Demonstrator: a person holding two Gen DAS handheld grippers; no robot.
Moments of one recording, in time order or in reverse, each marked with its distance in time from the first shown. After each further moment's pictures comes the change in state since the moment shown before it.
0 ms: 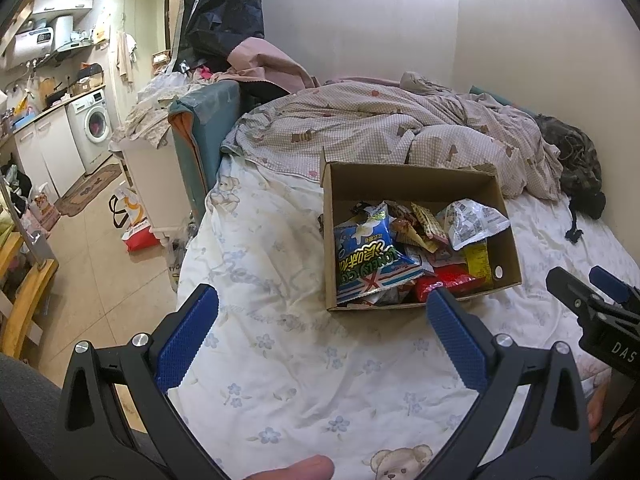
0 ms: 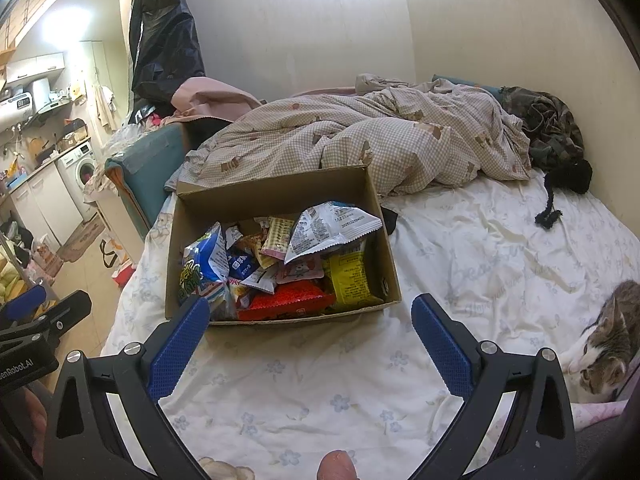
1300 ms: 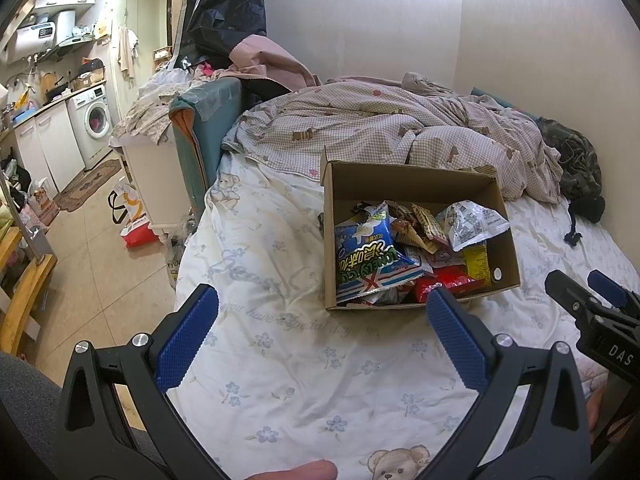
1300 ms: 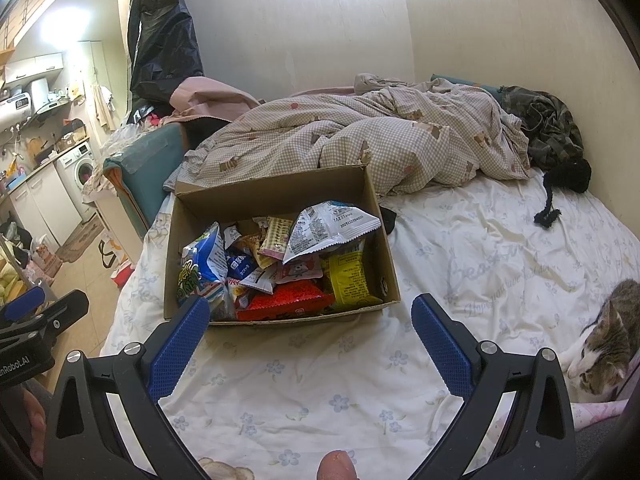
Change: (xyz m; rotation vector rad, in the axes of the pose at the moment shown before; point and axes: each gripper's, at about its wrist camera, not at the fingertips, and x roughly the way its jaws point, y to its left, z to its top) left arm -0.001 0.000 0.000 -0.009 -0.001 -0.002; right arm 0.000 0.000 0.000 -0.003 0.002 0.000
